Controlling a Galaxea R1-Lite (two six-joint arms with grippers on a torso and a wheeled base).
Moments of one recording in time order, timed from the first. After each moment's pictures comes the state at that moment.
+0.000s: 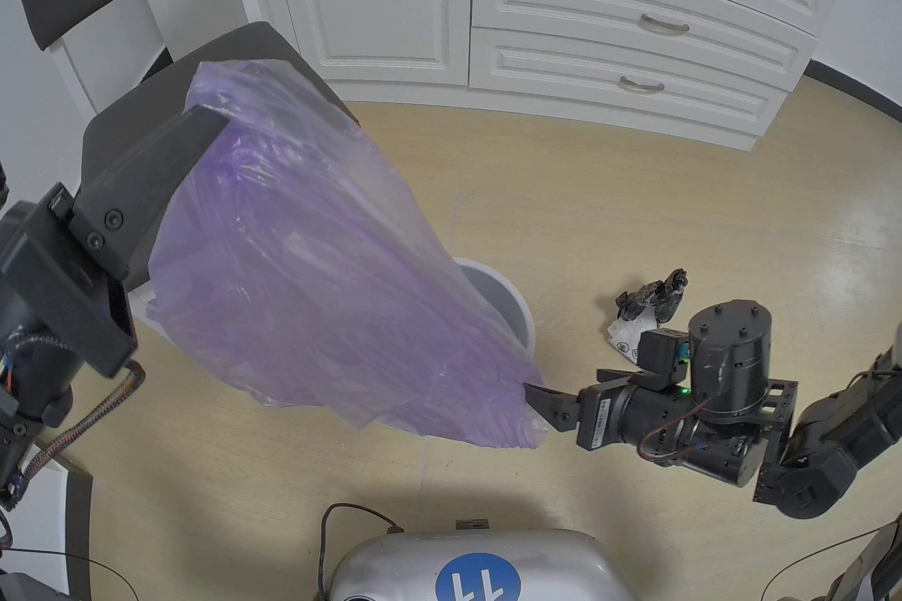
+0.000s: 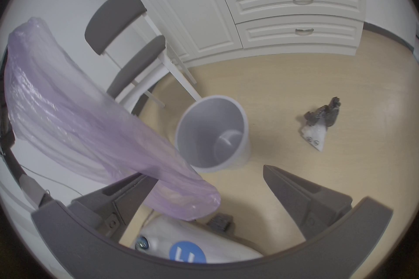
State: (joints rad) left arm -0.84 1.17 -0.50 -1.11 0.06 -0.15; right arm 0.71 1.79 -0.53 -0.89 -0.14 0.38
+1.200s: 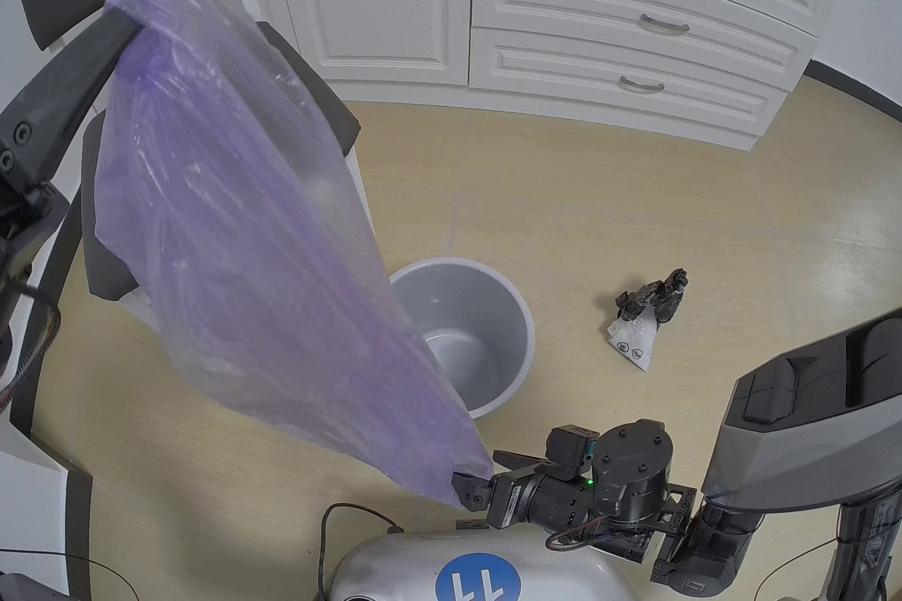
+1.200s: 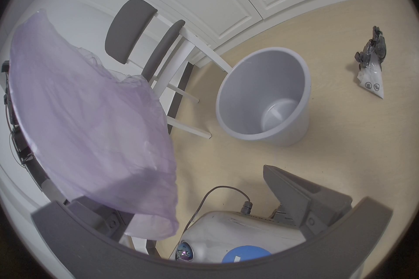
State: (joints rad) left arm -0.84 1.11 -0.56 -1.12 0.06 -0.24; right arm 0.87 2.24 -0.43 -1.55 -0.03 0.62
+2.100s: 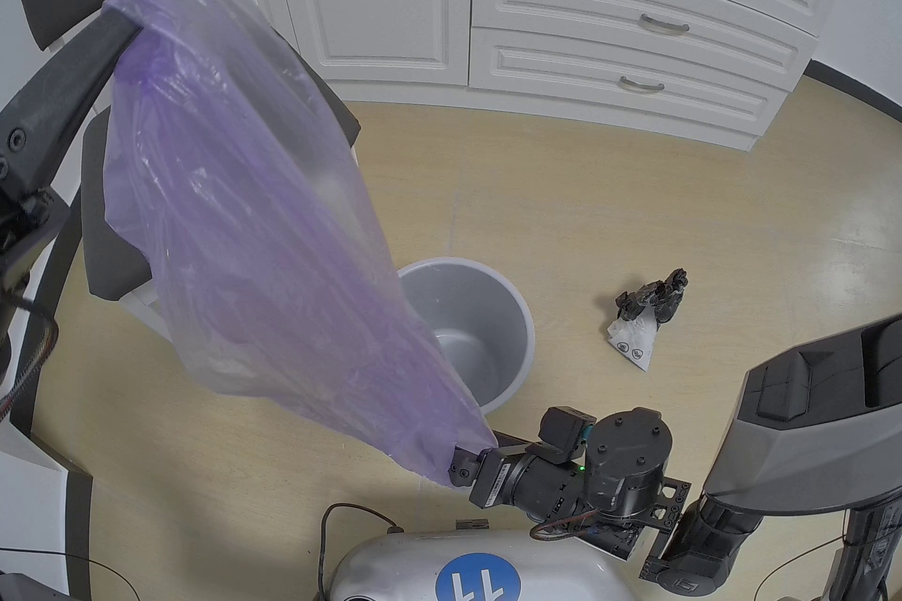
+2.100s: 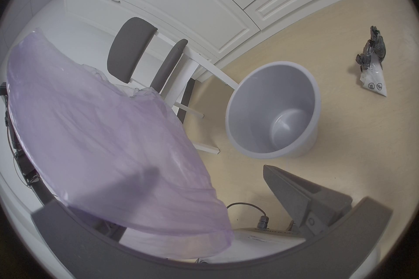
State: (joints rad) left arm -0.87 1.11 -0.55 -1.11 0.06 -0.24; right arm 0.89 2.22 -0.50 -1.55 -0.10 0.69
